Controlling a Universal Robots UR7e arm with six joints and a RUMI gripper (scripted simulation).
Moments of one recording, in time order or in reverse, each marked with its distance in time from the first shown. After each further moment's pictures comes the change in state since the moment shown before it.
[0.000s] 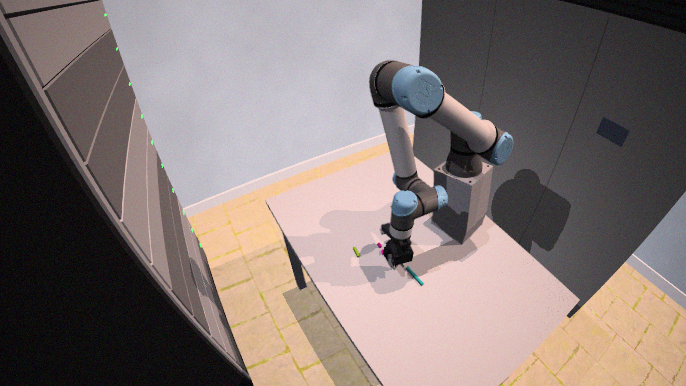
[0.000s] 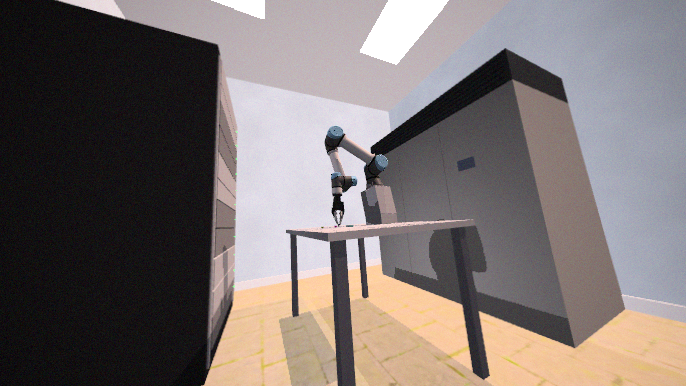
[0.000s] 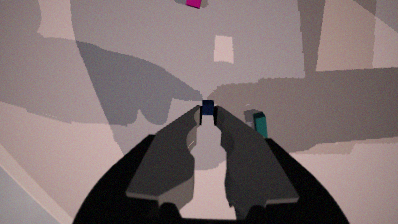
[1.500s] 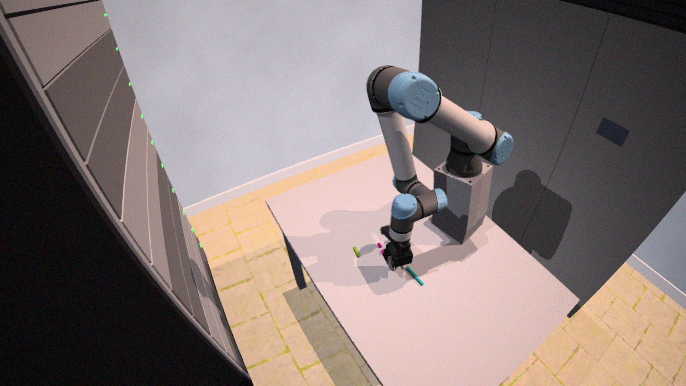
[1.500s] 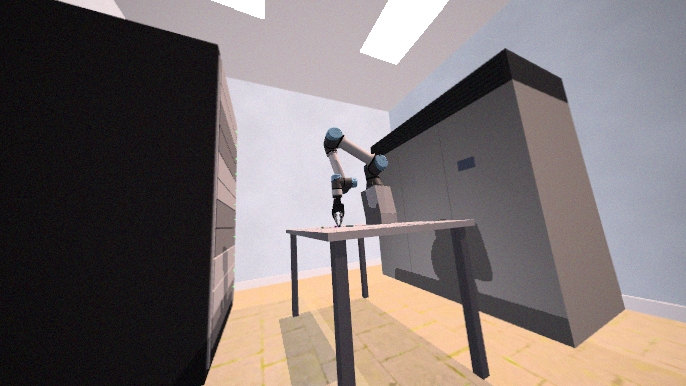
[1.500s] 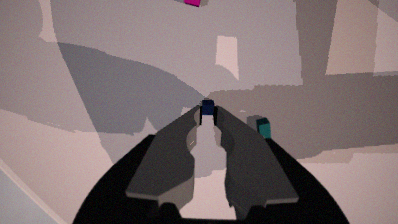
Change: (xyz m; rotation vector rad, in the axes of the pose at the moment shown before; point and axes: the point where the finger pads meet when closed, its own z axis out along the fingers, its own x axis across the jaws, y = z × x) arm 0.000 0.000 0.012 0.000 0.000 0.000
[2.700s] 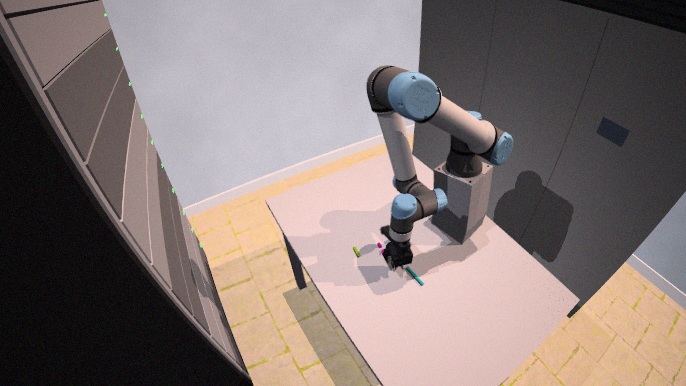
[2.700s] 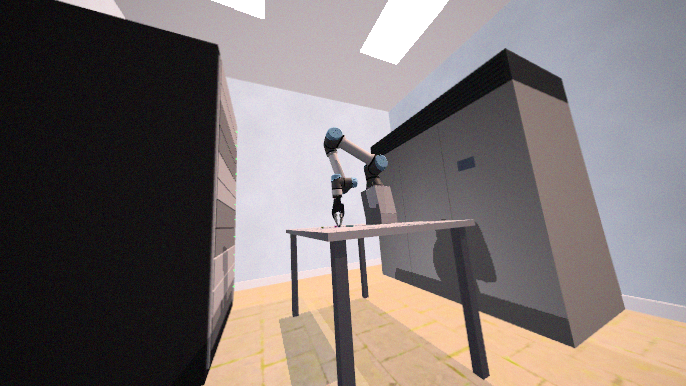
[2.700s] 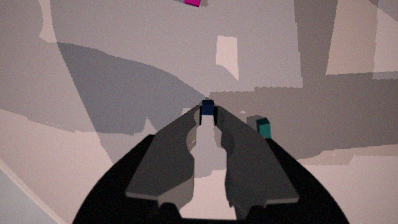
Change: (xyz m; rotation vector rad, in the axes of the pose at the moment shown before) arm 0.000 0.000 0.000 0.000 0.000 0.000
